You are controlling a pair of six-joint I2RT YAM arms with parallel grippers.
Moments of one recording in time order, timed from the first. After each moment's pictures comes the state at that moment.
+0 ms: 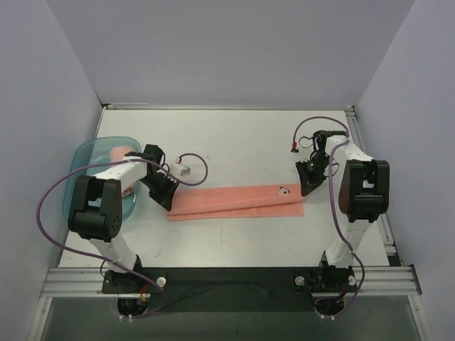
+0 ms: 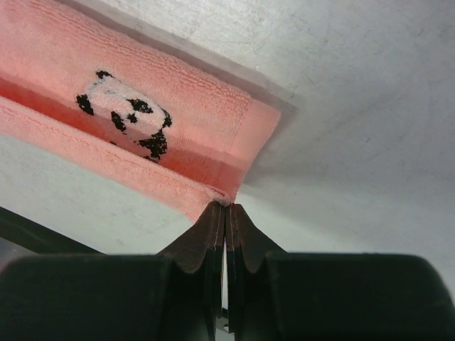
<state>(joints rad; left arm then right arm) -0.17 1.71 1.05 -0.87 0.38 0.51 -0.01 1.91 1.35 -1.05 -0.27 -0.40</state>
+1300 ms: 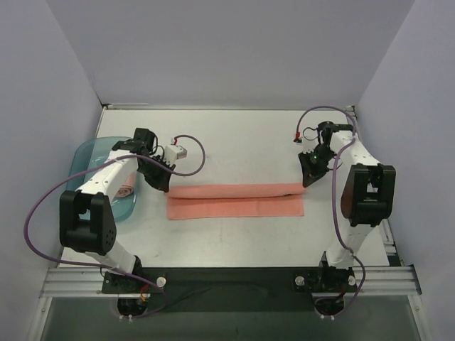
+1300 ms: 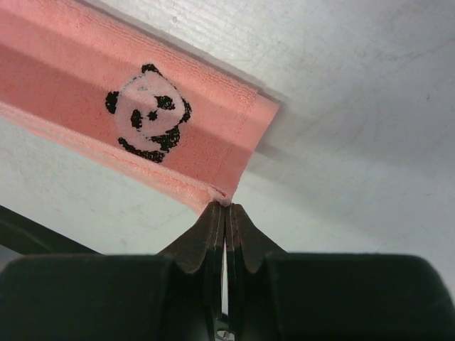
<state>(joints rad) -0.15 1.60 1.21 -0.90 0.37 0.54 -0.02 1.87 1.42 -1.08 -0.29 -0.42</state>
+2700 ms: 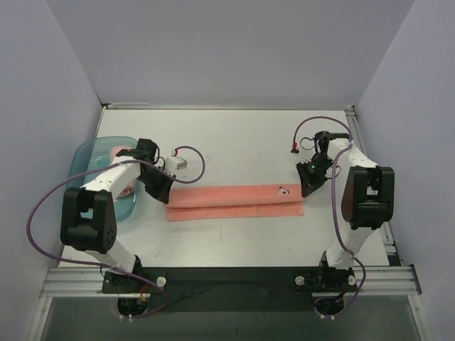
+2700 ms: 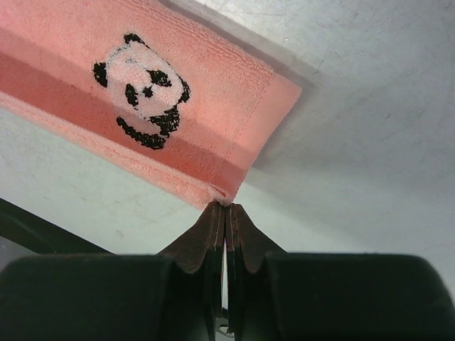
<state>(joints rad) -0.15 1.61 1.08 -0.88 0.37 0.53 0.00 1.82 1.27 -1.03 -0.28 -0.44</state>
